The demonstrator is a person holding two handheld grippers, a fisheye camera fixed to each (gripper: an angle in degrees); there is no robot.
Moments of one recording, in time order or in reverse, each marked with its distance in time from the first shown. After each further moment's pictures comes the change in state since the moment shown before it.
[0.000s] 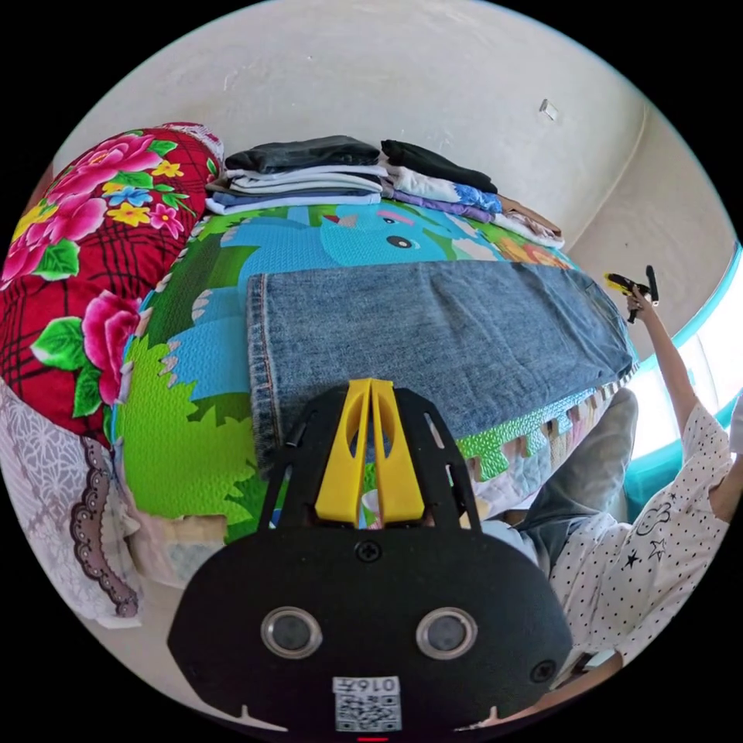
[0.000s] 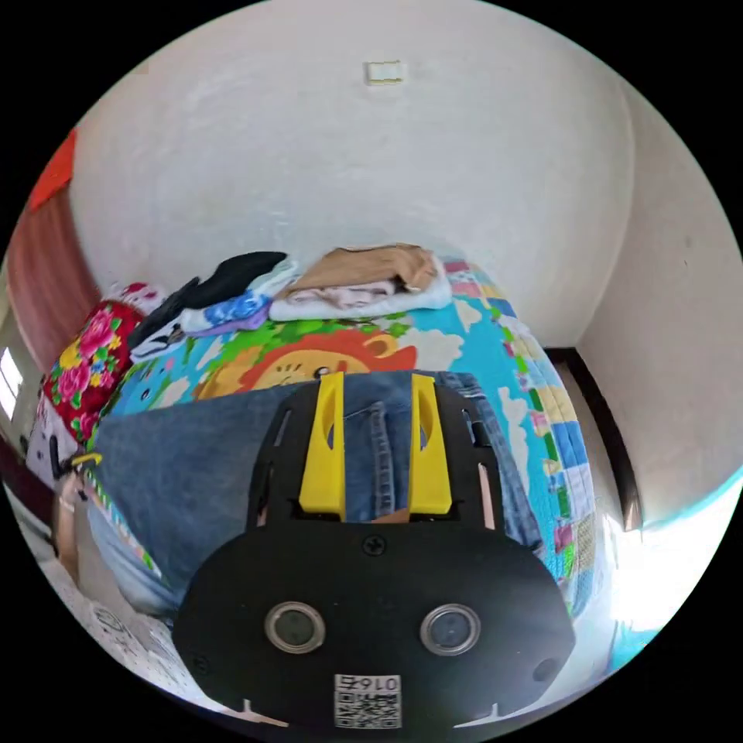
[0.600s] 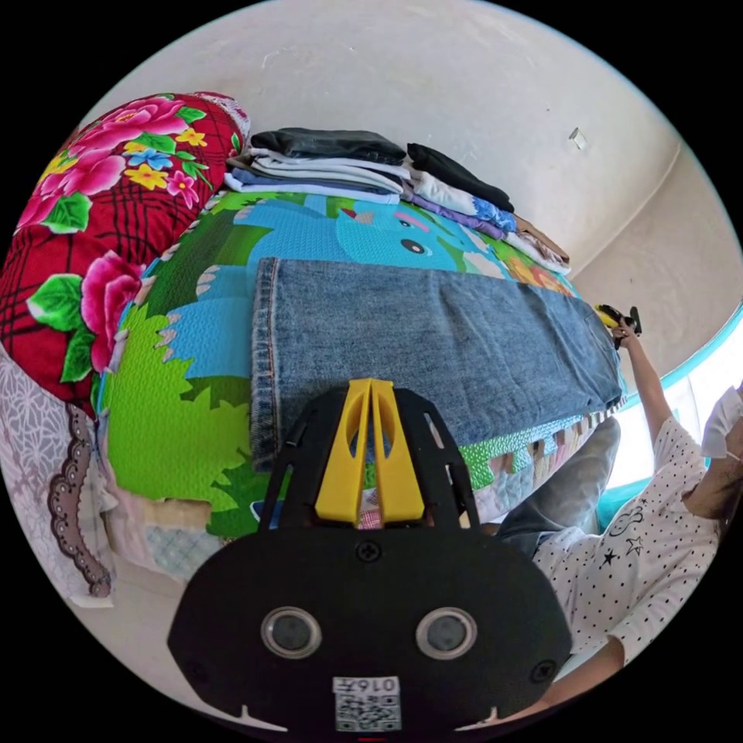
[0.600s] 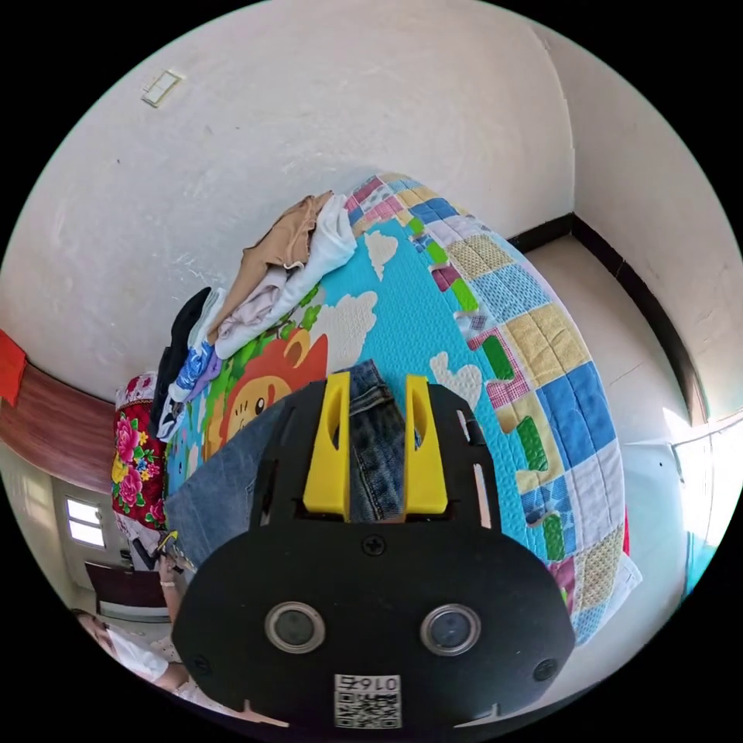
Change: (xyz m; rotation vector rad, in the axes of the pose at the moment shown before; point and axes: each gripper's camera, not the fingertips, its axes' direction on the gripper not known) left arm -0.011 0.002 0.009 -0.006 0.052 -0.126; right arm 0.237 -0.072 0.030 -0.216 -0.192 0.393
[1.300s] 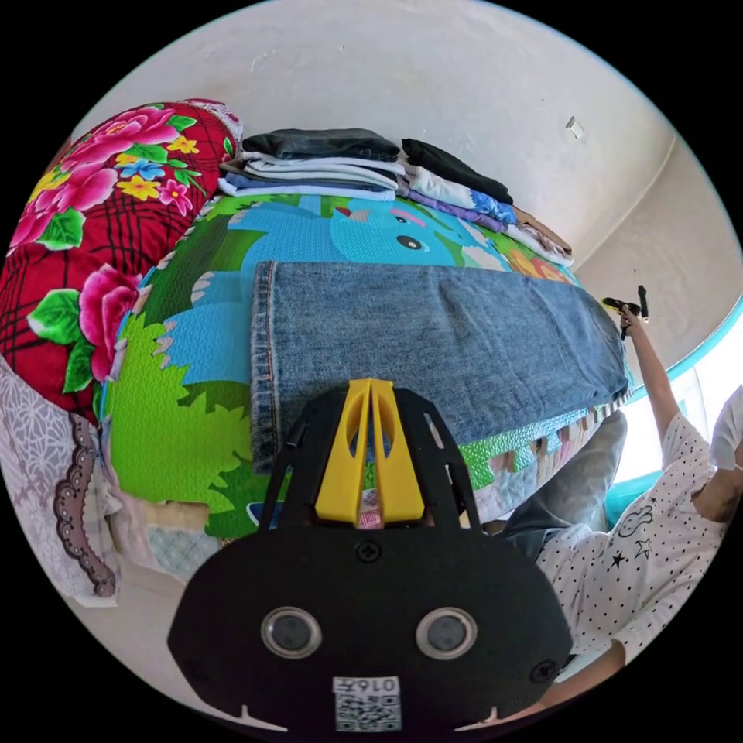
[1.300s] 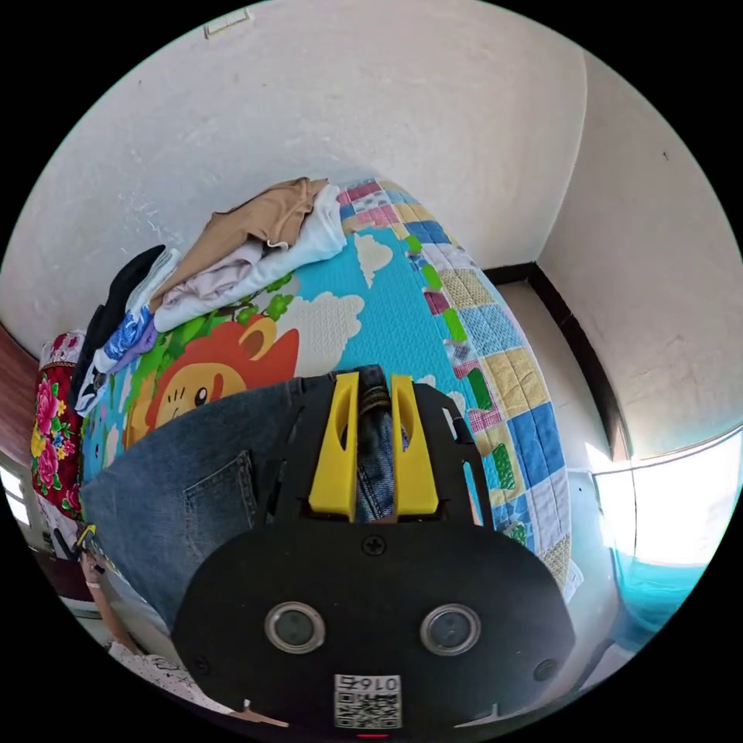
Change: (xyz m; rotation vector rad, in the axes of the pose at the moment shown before) left arm 0.019 0.005 0.012 -0.012 -0.033 0.027; right arm -0.108 0.057 0.008 0.012 0.342 -0.143
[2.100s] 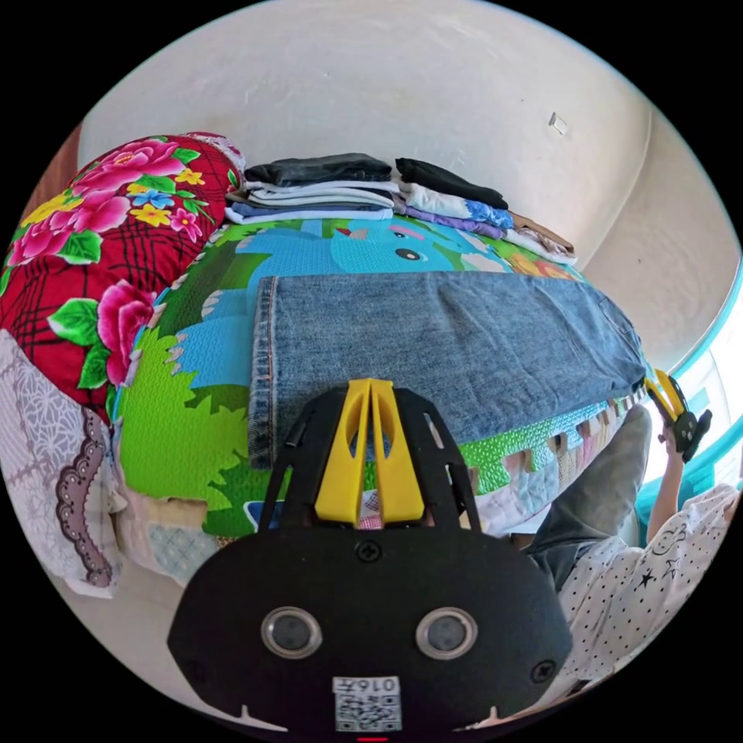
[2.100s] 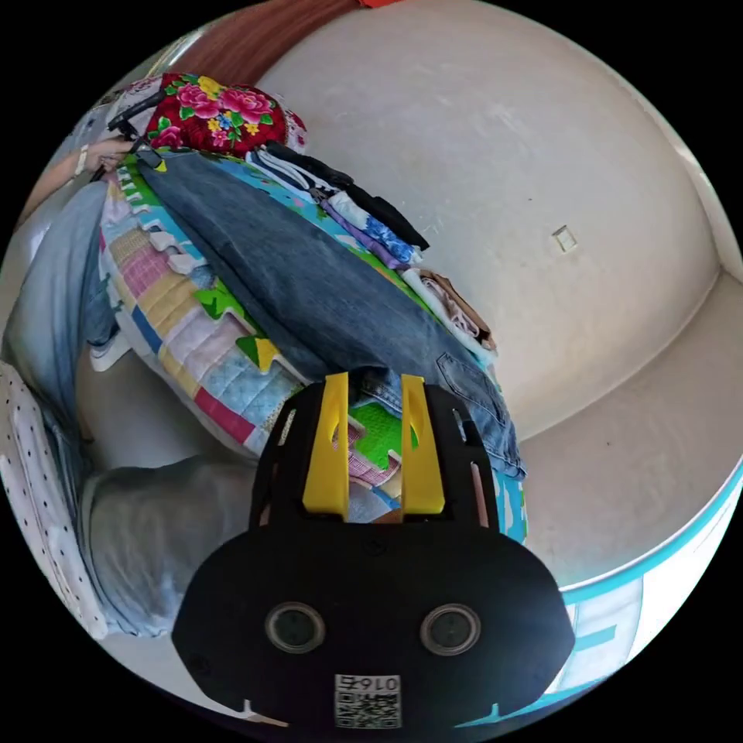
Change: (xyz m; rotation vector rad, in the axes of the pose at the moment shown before) left arm 0.025 0.033 0.010 0.110 -0.069 0.042; right arm -0.402 0.607 -0.128 0.463 0.367 -0.885
